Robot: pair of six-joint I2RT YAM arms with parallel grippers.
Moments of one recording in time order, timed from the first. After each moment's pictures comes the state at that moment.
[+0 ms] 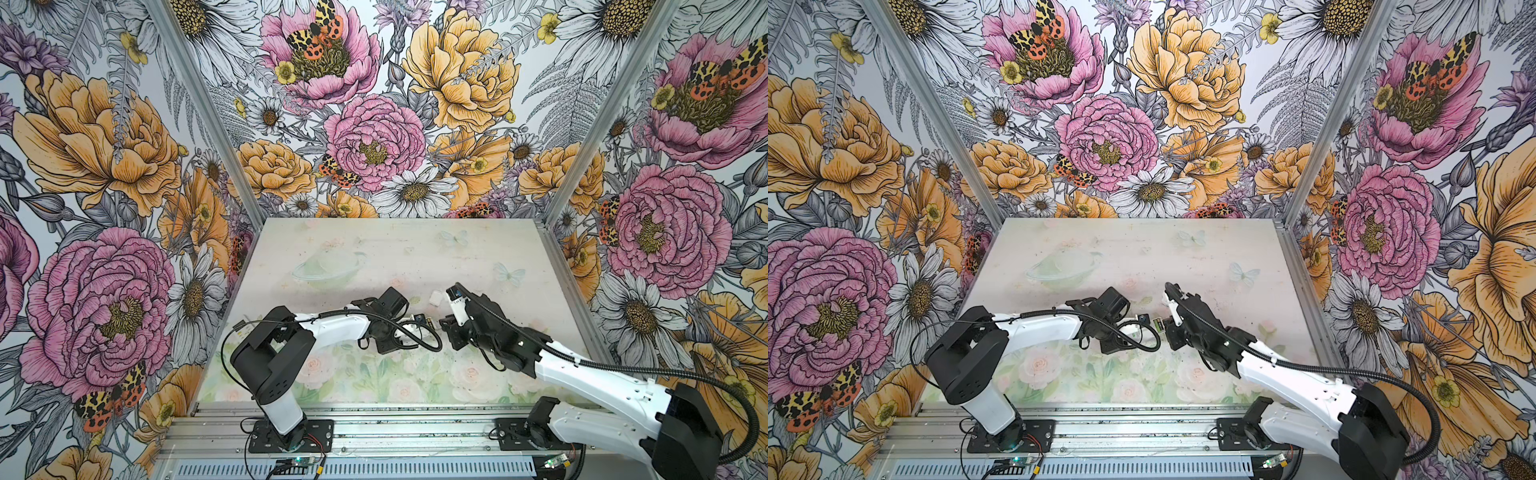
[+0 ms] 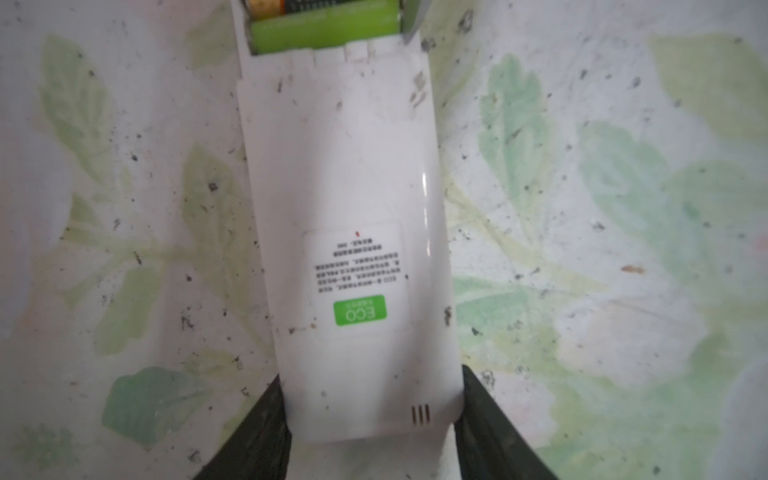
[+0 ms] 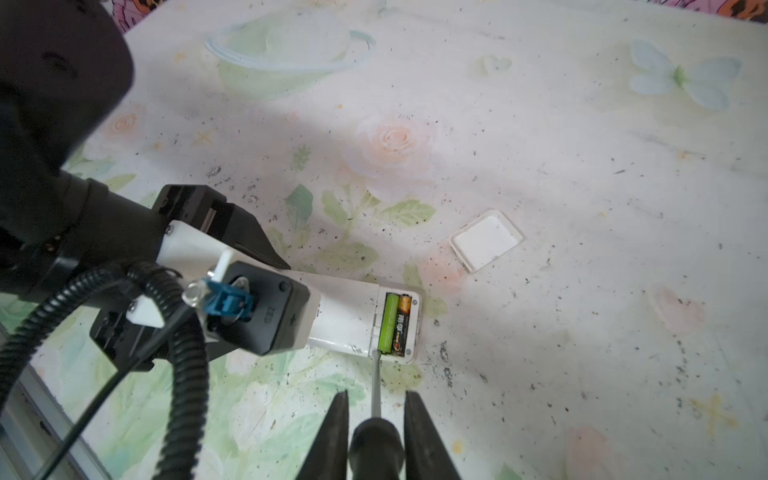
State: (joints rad) left arm -0.78 1.69 0.93 -0.44 0.07 0.56; right arm 0.80 1.03 0.56 -0.19 0.10 0.22
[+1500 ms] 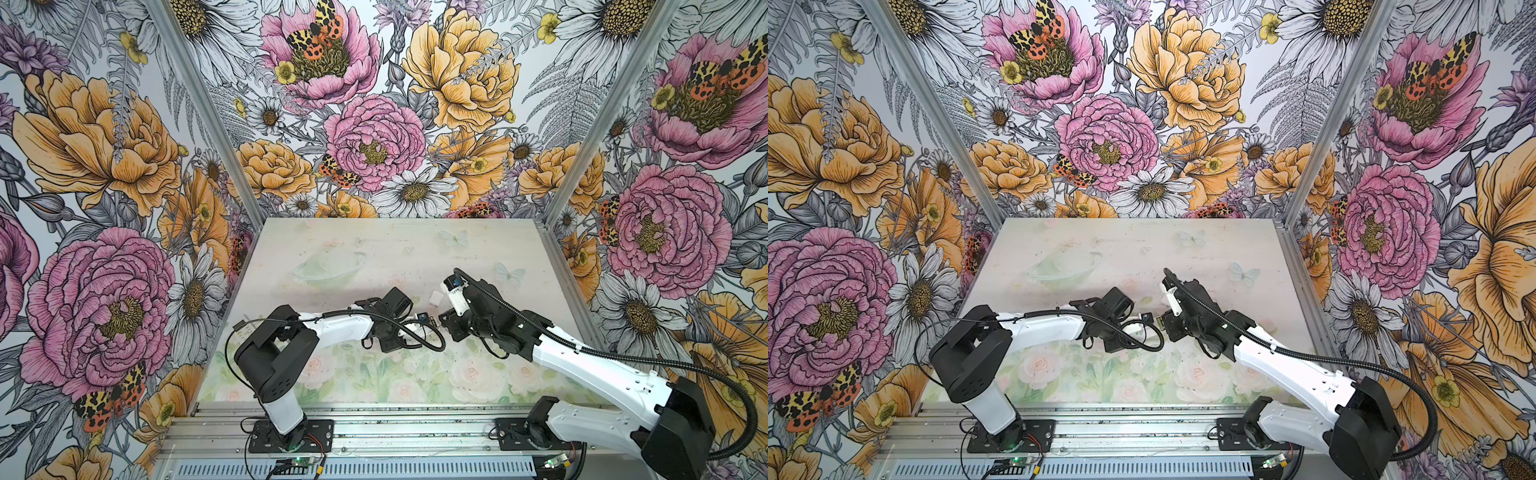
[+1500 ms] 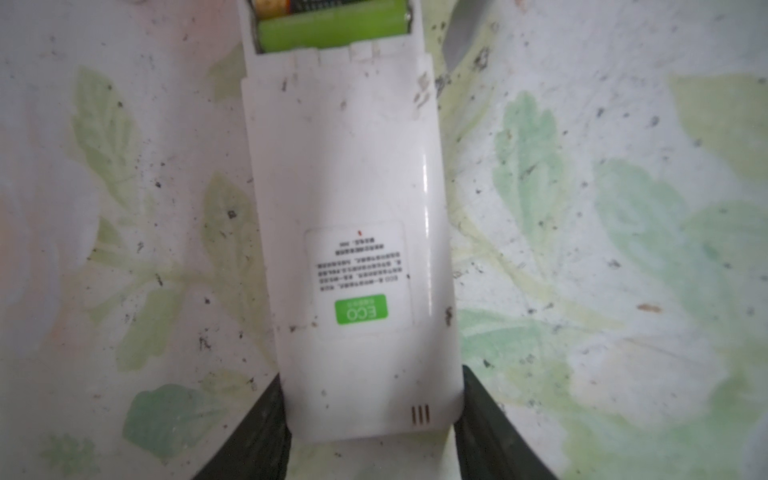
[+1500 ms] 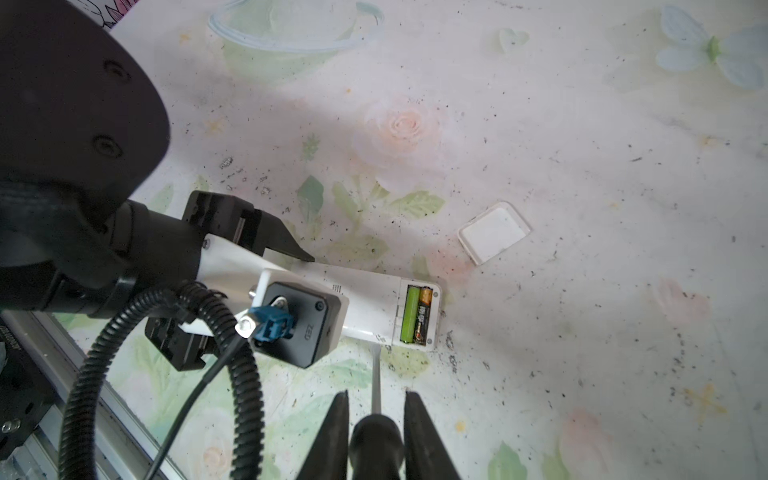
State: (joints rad) left arm -0.80 1.71 0.95 -0.41 0.03 0.54; right arm 0.71 1.14 0.83 -0.51 -0.03 0.21
